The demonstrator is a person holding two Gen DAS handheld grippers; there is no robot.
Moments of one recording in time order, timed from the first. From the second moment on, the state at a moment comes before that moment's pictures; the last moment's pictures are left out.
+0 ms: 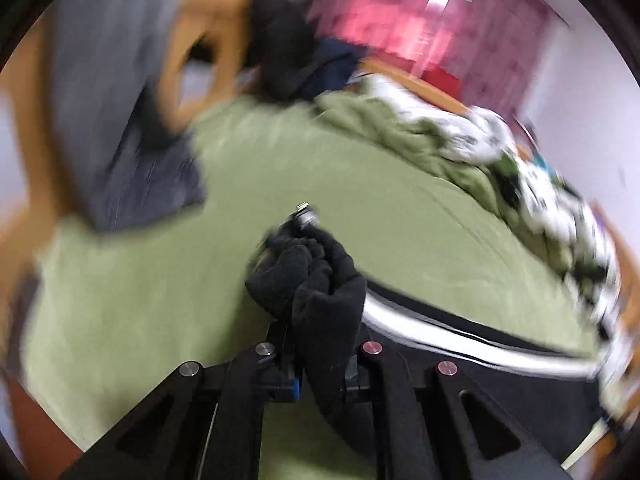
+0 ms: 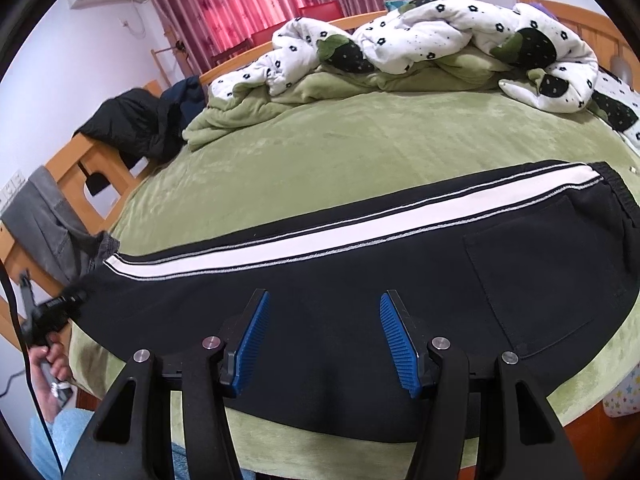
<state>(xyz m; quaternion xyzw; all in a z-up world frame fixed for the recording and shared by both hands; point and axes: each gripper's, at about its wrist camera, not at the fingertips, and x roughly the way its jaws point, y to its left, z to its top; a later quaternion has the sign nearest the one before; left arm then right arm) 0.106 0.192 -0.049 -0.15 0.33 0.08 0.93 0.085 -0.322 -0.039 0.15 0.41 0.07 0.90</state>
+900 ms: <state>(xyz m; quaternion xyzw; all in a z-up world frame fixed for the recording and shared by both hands) 0.072 -0.119 -0.133 -0.09 0.45 -0.21 0.86 0.051 -0.419 -0.079 0.15 0.41 0.00 0.90</state>
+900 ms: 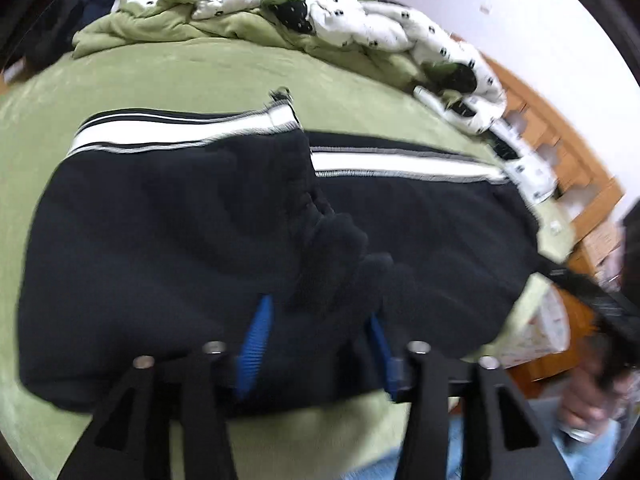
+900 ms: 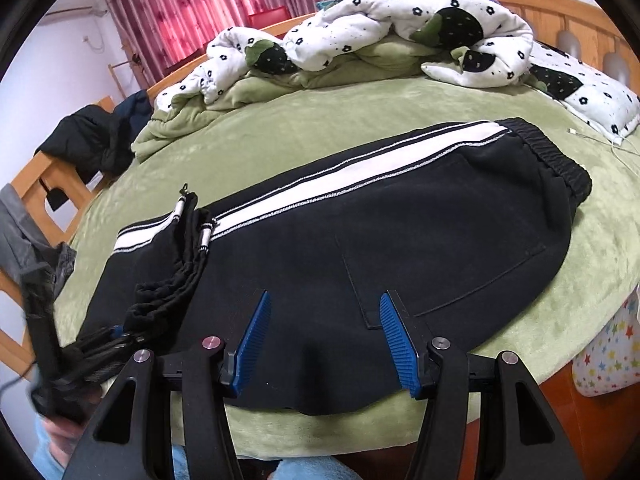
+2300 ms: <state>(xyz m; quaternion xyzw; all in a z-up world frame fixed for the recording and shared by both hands) 0.059 0.020 -0.159 -0.07 0.42 -0.08 0.90 0.151 -0.290 -0.124 0.17 0.46 0.13 0.86</state>
